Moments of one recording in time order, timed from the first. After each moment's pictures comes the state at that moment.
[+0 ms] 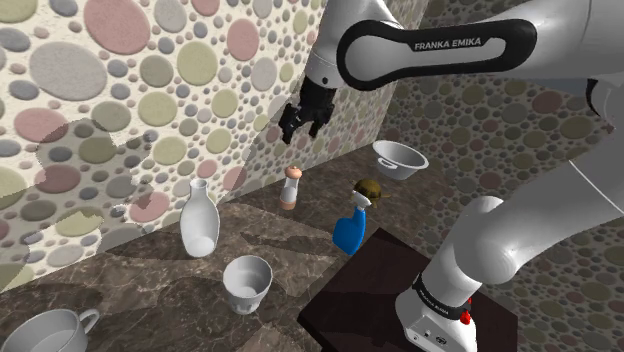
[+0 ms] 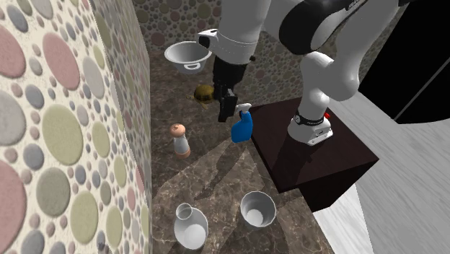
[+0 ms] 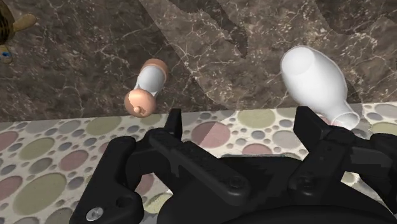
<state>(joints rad) 0.05 -0.41 0.20 -2.28 -0.01 2.07 0.35</state>
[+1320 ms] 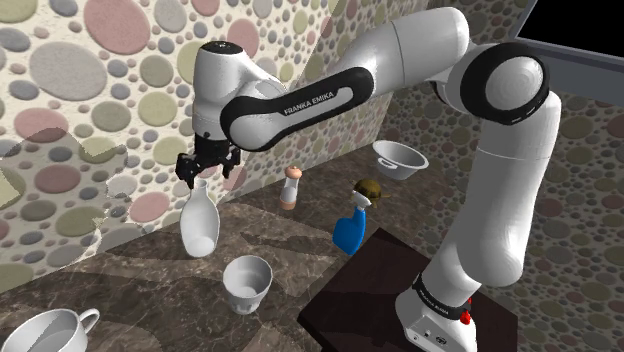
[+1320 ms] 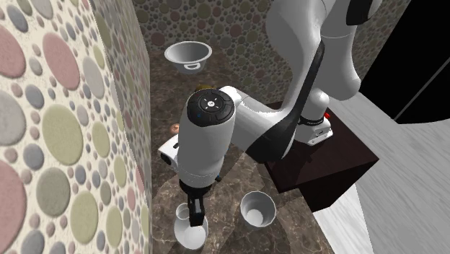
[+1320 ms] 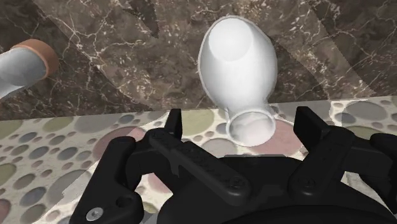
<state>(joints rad) 0.16 0.29 0.37 -1.85 -0.30 2.26 0.78</state>
